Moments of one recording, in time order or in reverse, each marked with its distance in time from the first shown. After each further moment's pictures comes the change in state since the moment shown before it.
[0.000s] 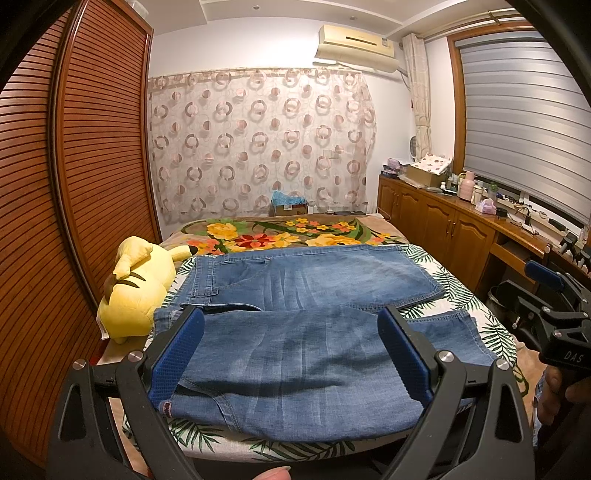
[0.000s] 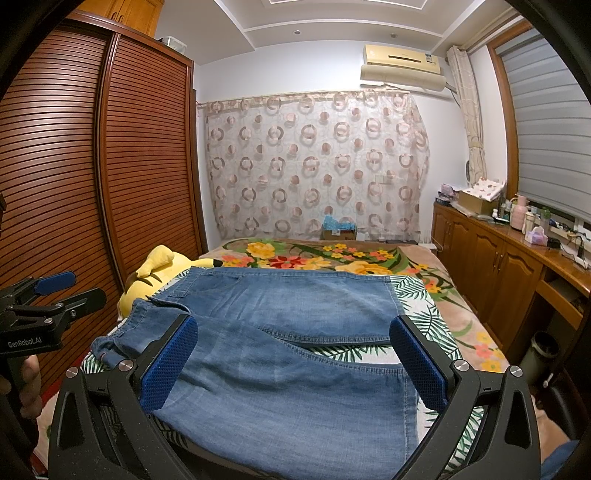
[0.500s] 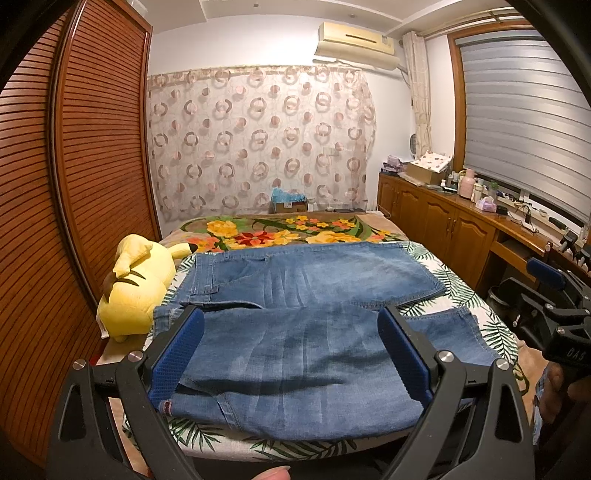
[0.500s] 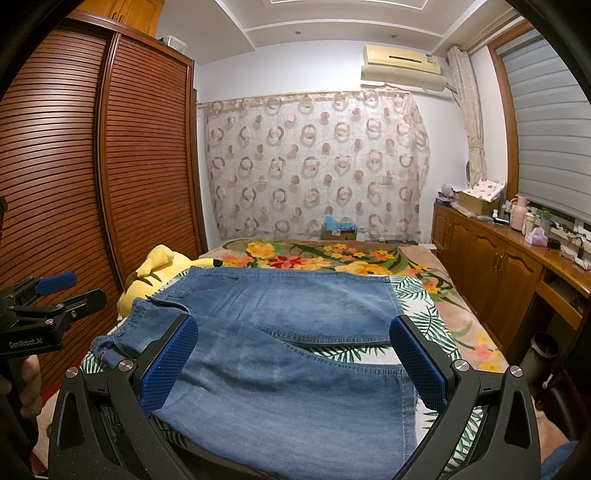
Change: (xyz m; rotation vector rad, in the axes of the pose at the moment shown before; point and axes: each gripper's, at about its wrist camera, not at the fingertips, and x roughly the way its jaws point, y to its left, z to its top) left arm 0.003 0.001 -0.001 -0.001 0.014 -0.001; right arm 0.001 -0.002 0.001 -0.001 0.004 0.000
